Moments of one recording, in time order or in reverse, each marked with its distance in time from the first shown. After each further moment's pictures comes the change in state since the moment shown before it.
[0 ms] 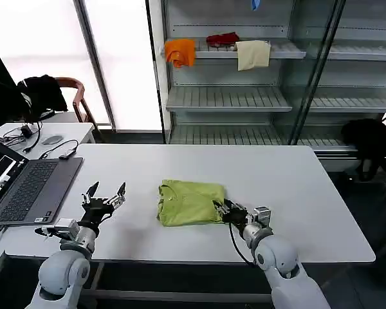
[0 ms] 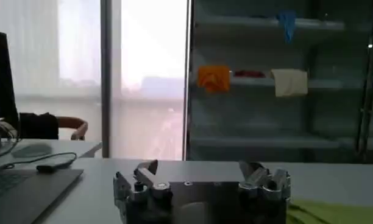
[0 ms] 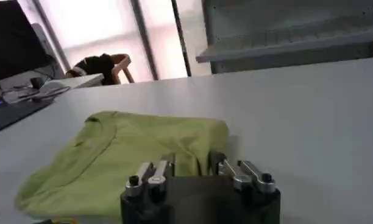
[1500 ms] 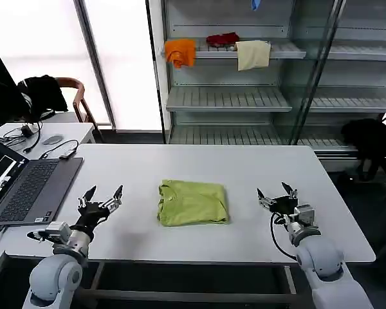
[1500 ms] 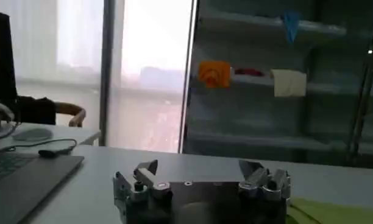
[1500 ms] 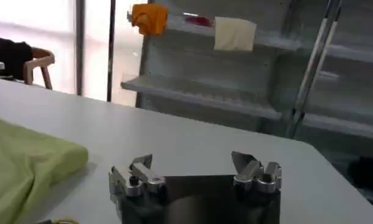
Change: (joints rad) left arm 0.042 0.015 -0.040 -0.045 -0.101 0.053 0.008; right arm -0.067 -0.173 0.177 0.048 -0.192 0.138 0.045
